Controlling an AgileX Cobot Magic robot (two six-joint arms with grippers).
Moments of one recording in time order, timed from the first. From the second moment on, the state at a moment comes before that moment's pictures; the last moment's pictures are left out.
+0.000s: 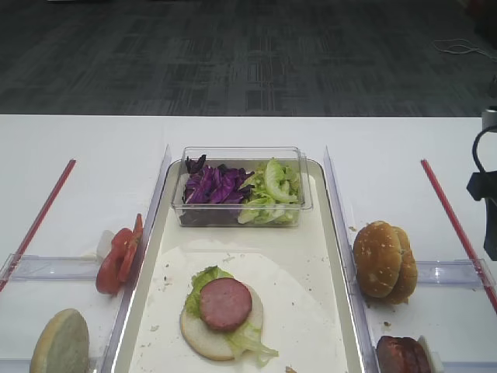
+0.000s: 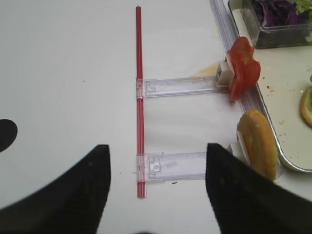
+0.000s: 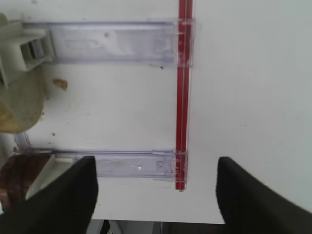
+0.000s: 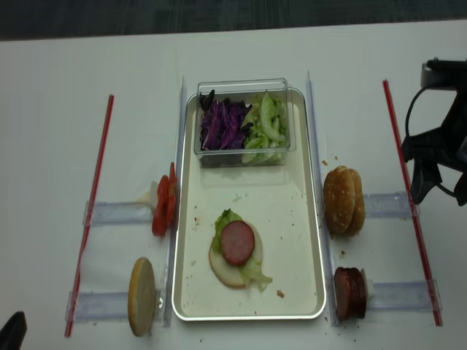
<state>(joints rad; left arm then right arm) -0.06 -0.02 -0.48 0.07 1.18 -0.08 -0.05 1.57 -1.01 0.14 1.20 -0.08</state>
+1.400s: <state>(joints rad) -0.06 -0.02 -0.48 0.05 1.18 -0.09 -0.05 1.07 -0.85 0.17 1.23 -0.09</state>
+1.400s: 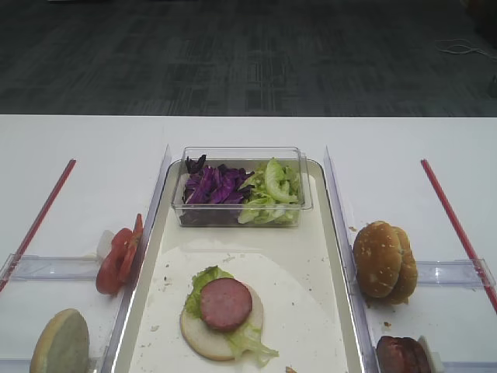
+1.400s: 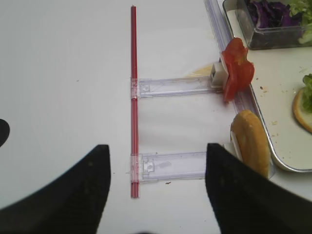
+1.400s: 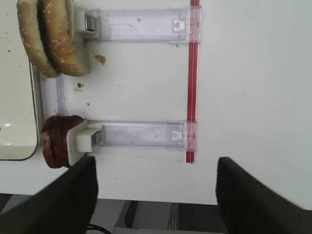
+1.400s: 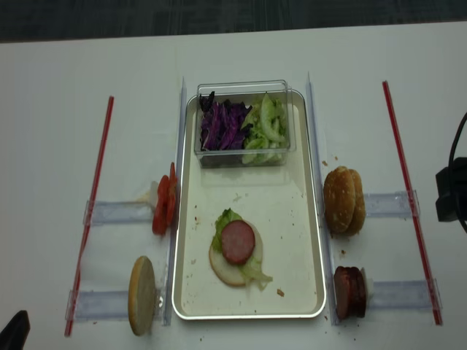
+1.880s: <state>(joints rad) -0.06 -0.02 -0.48 0.05 1.18 -0.09 -0.05 1.01 -0.85 0.16 1.24 -0.12</state>
